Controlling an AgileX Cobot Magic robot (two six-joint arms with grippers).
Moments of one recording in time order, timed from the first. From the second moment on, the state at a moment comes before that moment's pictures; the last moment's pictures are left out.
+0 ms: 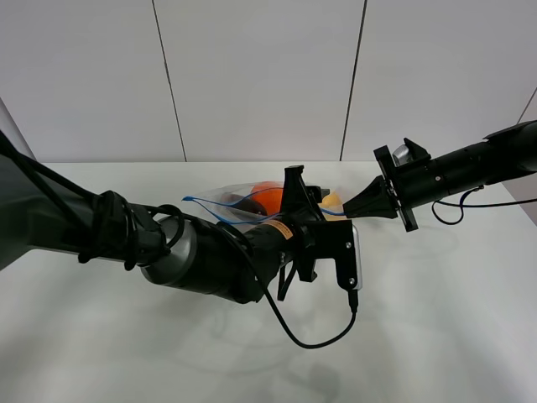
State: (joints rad) left arm -0.90 2.11 -1.09 -0.53 -0.72 1.53; right arm -0.10 2.03 -1.22 1.15 1.20 -0.68
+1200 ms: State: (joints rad) left arm -0.85 2.11 -1.06 -0.49 -0.71 1.52; right arm -0.10 2.03 -1.22 1.16 1.20 -0.68
